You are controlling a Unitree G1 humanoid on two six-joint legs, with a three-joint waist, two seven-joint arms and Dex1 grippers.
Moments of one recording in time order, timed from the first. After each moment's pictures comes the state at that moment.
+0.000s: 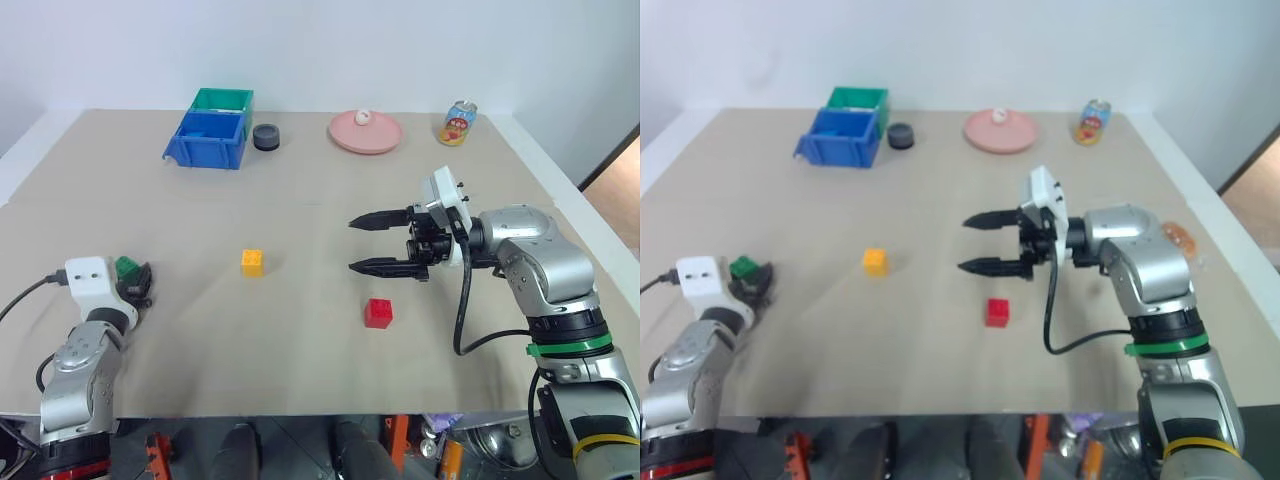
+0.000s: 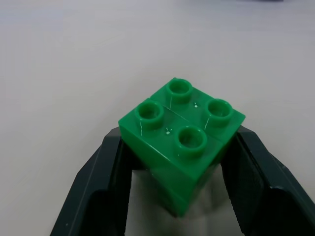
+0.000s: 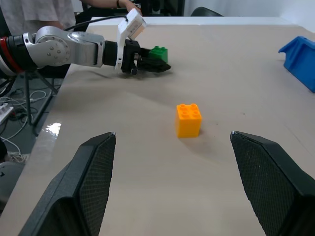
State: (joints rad) left arm -0.13 0.40 0.37 -0.07 -0.34 0.32 -0.23; right arm -0.72 -0.66 0.08 0.01 0.48 0.46 1.31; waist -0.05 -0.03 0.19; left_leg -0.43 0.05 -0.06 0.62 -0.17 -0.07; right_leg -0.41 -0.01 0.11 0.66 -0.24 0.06
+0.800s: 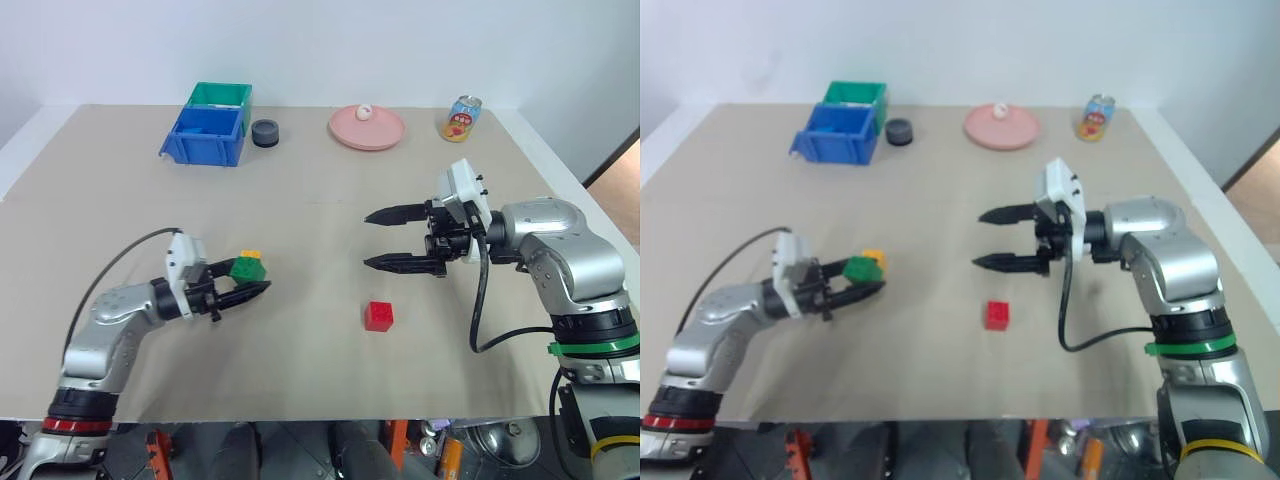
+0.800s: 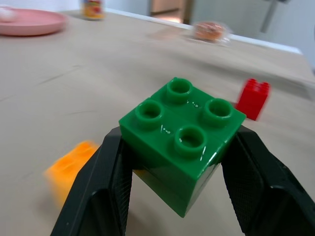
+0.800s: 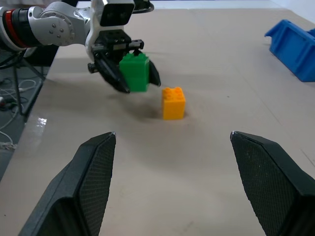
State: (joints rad) left arm -0.29 0.53 0.02 -0.02 -0.51 0.22 -1.10; right arm -0.70 -0.75 0.04 -0.05 0.49 0.51 1.30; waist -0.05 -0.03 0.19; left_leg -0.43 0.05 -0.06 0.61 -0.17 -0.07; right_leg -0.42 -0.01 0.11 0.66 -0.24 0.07
